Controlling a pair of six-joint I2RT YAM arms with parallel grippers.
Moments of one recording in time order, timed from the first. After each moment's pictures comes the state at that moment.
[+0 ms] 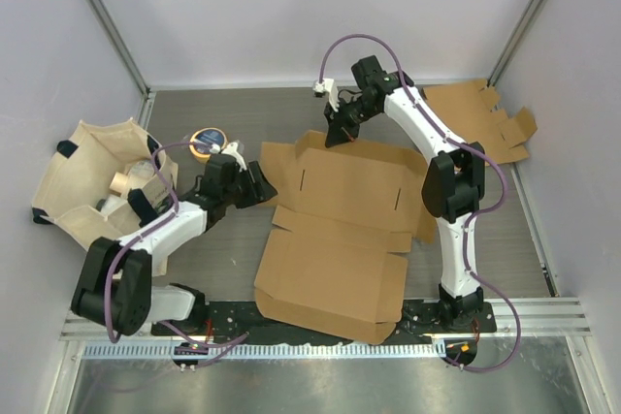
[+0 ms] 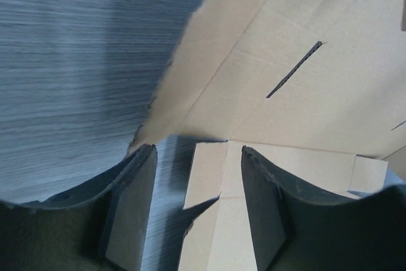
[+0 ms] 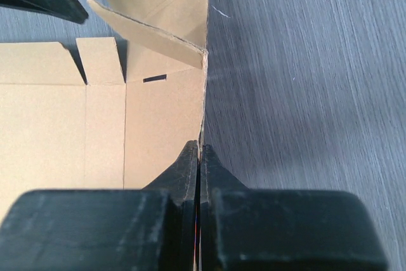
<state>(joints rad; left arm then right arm) -0.34 1.27 0.64 -0.04 0.16 -0.60 0.40 2.17 2.09 -1.03 -0.77 -0.71</state>
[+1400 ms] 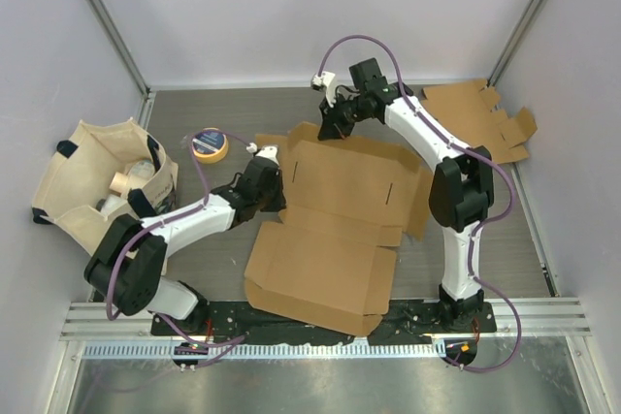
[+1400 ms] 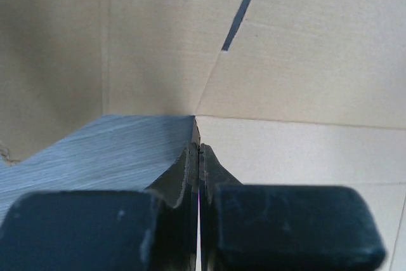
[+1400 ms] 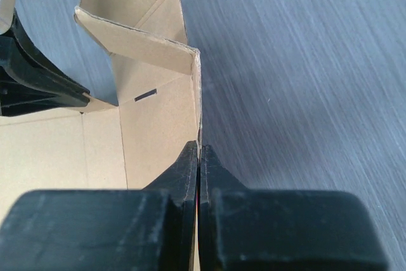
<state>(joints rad) -0.62 1.44 0.77 -0.12 -0.09 -0.52 0.42 2.07 1.92 -0.73 -0.71 -0.46</state>
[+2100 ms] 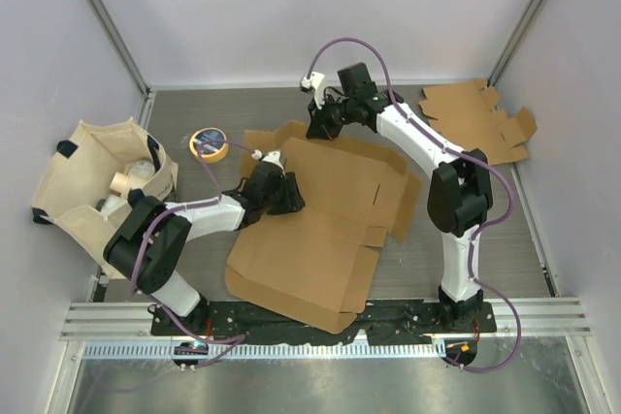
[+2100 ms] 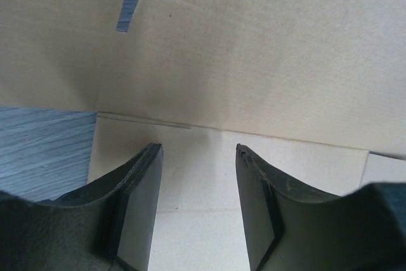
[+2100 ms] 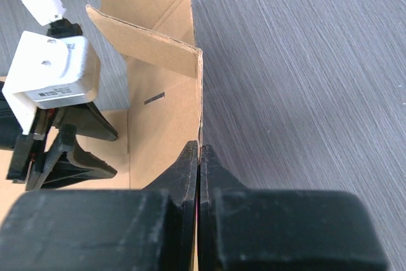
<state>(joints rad) -0.61 1.58 0.73 0.10 -0.01 -0.64 0.49 2.03 1.84 -0.55 -0.63 -0.36</state>
